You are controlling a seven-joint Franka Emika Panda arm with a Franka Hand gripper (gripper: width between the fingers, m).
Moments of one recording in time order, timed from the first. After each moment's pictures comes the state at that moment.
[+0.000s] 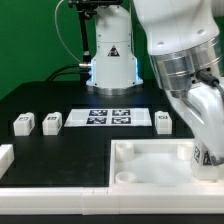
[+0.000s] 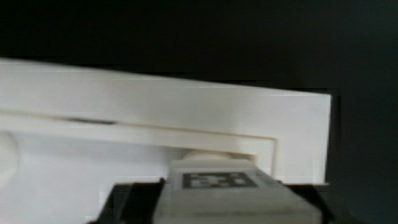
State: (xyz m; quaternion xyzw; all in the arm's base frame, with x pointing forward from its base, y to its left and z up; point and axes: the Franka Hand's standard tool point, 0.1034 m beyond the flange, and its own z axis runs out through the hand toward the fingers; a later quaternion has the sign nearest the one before) arm 0.638 0.127 0.063 -0.73 0.67 0.10 0.10
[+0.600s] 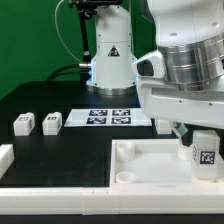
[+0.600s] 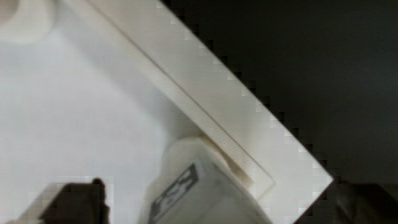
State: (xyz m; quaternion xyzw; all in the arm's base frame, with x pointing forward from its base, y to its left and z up) arm 0.632 0.124 0.070 -0.93 0.33 0.06 0.10
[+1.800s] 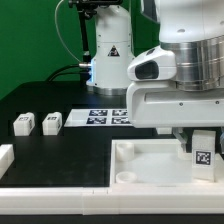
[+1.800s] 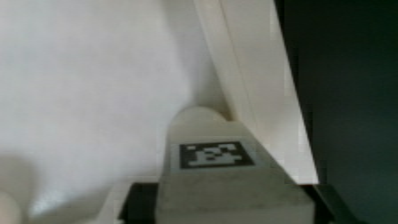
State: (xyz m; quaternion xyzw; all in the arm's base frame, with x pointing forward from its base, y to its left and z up) arm 0.636 0.116 0.069 -0.96 0.25 0.04 0.07
